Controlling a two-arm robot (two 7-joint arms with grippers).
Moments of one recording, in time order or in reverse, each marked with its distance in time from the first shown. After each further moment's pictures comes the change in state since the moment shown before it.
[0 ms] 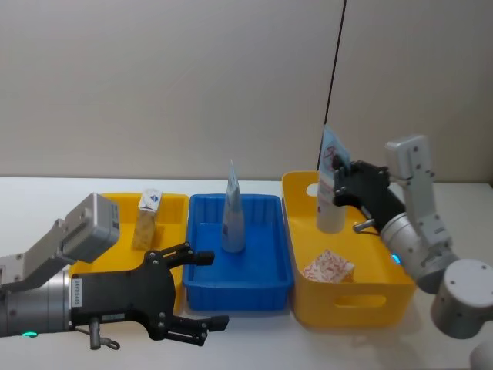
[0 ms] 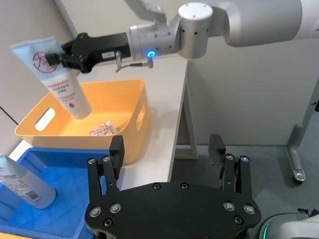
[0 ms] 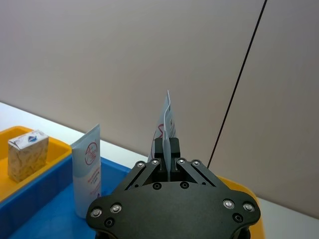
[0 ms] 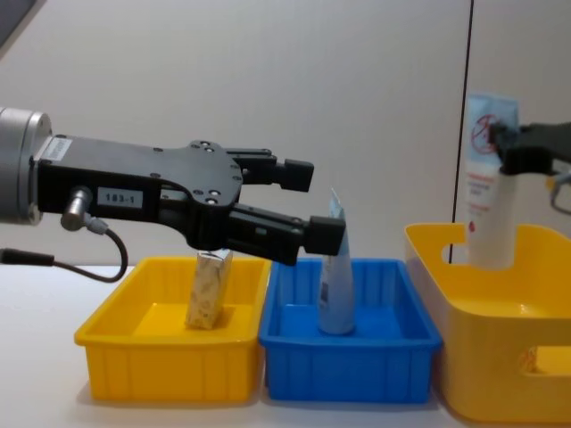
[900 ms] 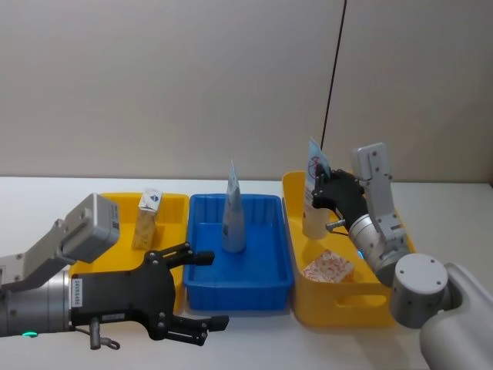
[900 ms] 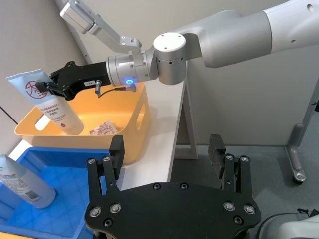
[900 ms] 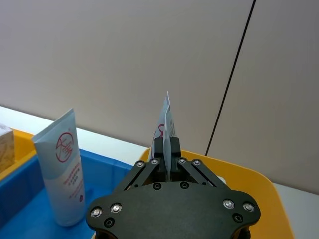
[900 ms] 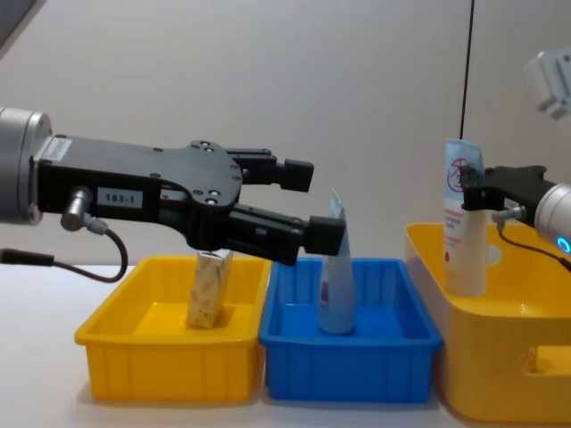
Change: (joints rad) left arm 0.000 0.000 0.000 0.000 0.000 0.000 0.000; right arm 0.187 -0.133 -0.012 0.398 -0.064 -0.115 -0.080
